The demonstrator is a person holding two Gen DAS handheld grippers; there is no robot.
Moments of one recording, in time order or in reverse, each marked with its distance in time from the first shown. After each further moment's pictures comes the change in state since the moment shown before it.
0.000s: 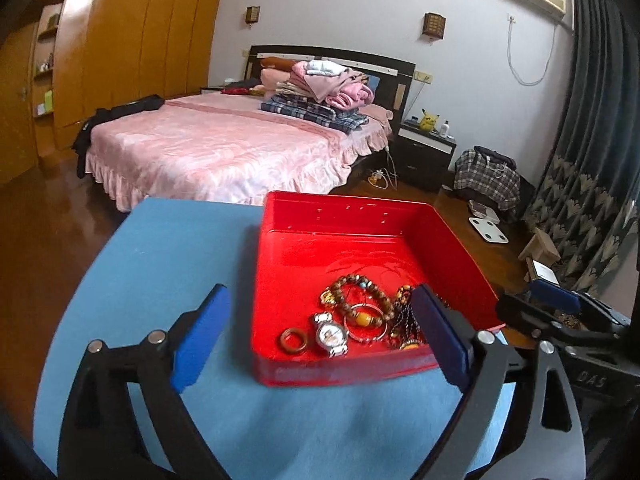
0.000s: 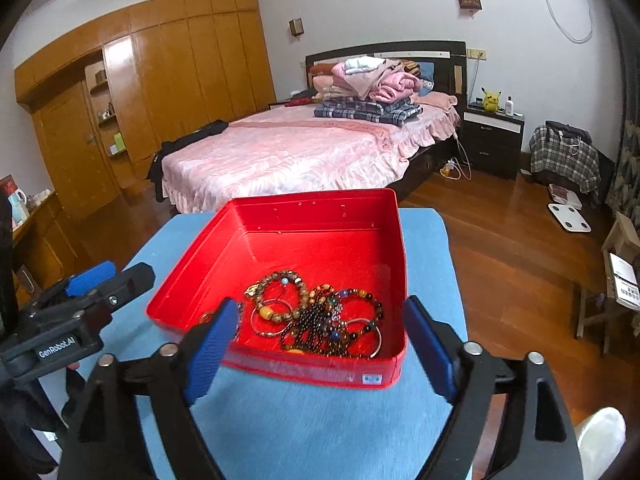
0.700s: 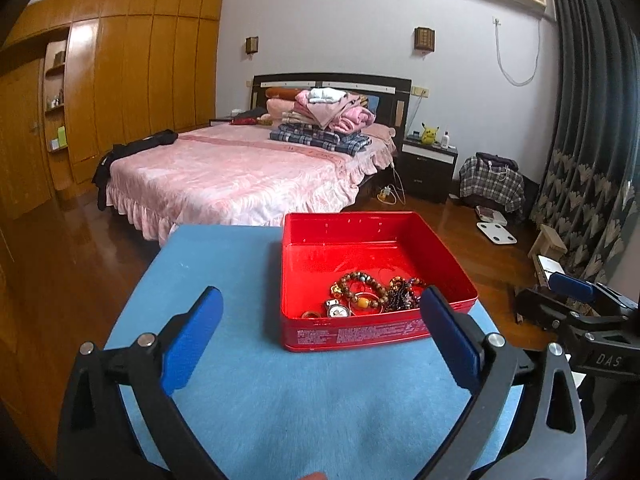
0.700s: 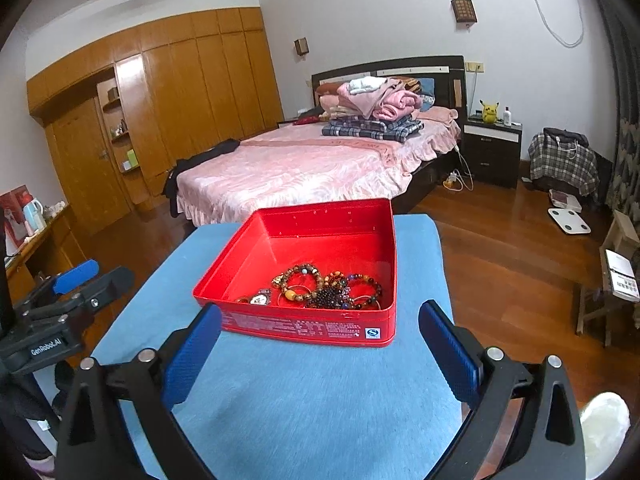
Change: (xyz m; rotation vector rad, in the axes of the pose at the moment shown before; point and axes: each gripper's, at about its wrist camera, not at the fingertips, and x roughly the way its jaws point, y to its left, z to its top) left arm -0.092 -0.019 -0.017 0.076 -0.098 0.060; right arm -0.071 0.006 -0.018 0.009 -0.073 0.030
